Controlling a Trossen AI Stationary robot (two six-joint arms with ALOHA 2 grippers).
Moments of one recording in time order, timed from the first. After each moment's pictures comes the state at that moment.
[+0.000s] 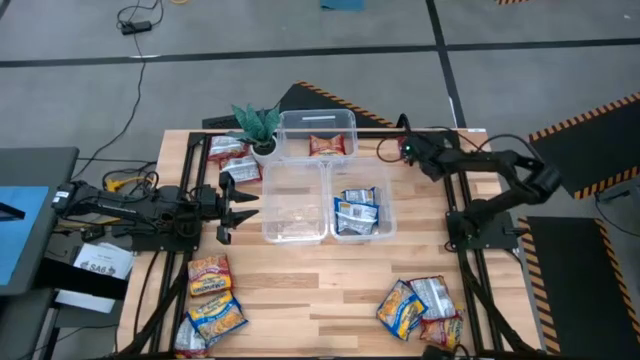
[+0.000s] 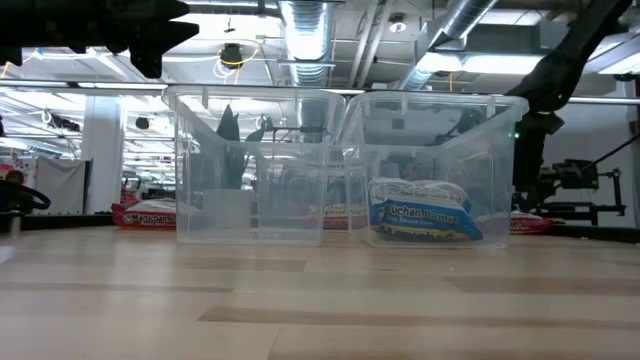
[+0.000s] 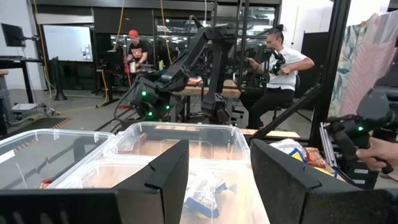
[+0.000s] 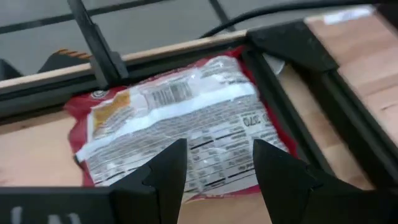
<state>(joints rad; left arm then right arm) -0.10 0.46 0.19 0.49 -0.22 -0.02 -0.82 1.42 0.53 -0.16 0.74 0.88</state>
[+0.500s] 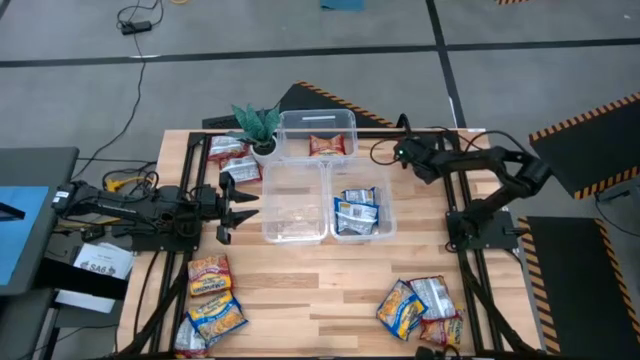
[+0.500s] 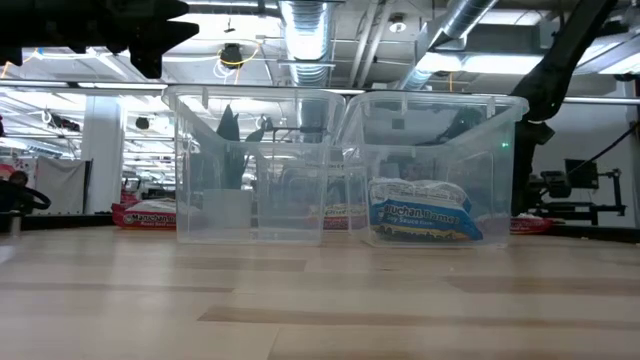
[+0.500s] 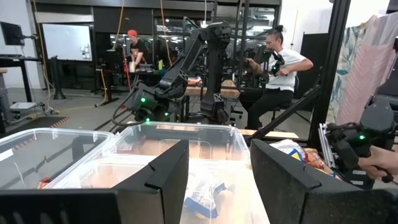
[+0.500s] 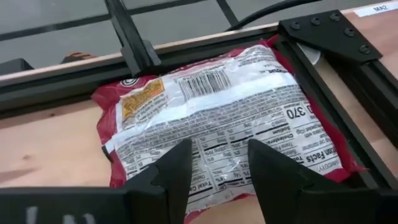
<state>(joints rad) -0.10 0.46 0.19 0.49 -0.22 -0.04 -0.77 1.51 0.53 -0.07 0.76 0.89</state>
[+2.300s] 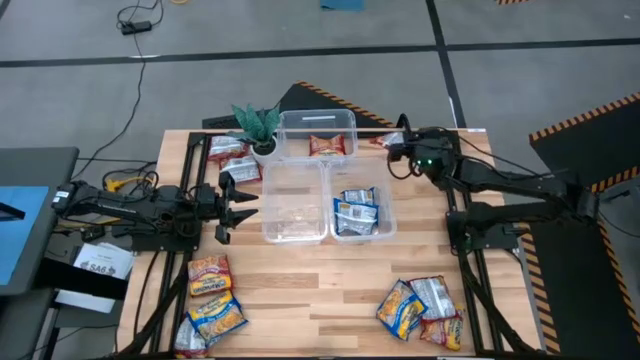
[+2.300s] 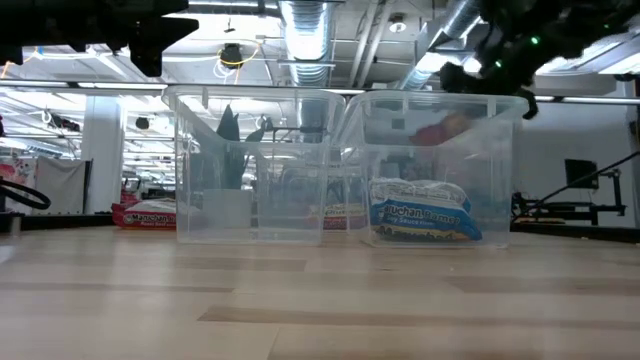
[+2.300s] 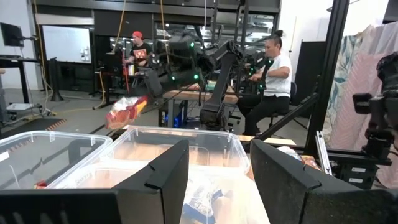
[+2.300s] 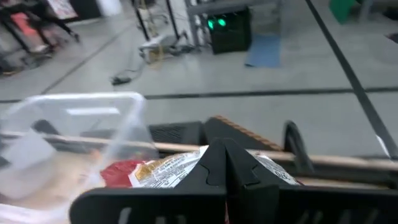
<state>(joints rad) -0.10 0.46 0.19 0.51 -0.22 -0.05 -0.43 0.96 0.60 -0.03 0.76 0.52</state>
